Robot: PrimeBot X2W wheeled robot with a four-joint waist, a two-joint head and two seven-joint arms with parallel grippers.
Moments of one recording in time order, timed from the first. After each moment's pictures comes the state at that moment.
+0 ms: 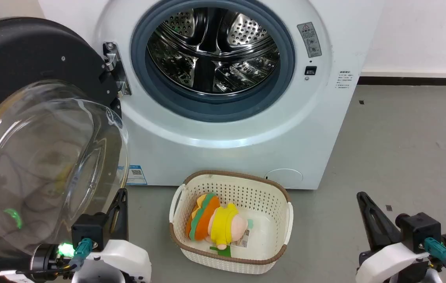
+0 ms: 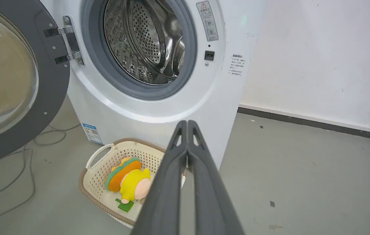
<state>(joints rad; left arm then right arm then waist) -0.01 0.05 0.00 0.00 0.00 0.01 0.00 0.00 -0.05 0.00 0.00 0.01 0.13 0.00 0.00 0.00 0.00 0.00</state>
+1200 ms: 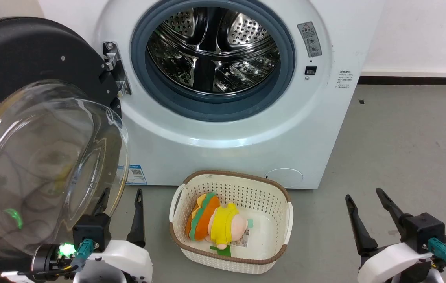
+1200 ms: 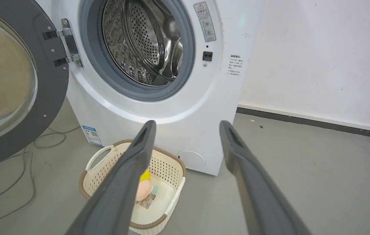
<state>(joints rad) -0.01 0.05 -0.01 0.01 0.00 0.02 -0.01 0.00 -0.05 -0.01 0.01 0.02 0.13 -0.01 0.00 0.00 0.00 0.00</state>
